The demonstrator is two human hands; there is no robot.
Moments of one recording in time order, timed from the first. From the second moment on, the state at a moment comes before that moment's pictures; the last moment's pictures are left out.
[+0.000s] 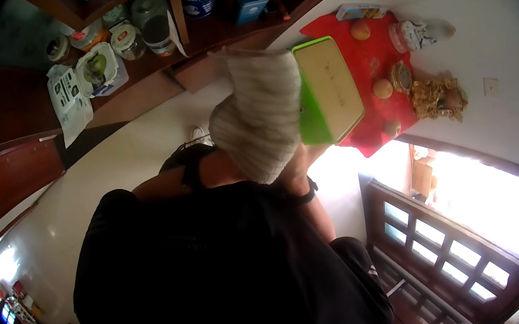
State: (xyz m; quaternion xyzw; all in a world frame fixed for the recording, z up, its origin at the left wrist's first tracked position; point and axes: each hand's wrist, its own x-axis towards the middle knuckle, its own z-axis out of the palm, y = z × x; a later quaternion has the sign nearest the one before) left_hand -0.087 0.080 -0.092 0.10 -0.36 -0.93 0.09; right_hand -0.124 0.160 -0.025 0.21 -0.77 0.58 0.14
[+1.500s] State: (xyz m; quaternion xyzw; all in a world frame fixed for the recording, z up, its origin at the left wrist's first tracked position) left_hand -0.093 -0.018 -0.100 -0.04 -0.66 -0.75 0.09; right_hand -0.137 0.199 -0.009 0.15 -0.61 0.69 -0.36
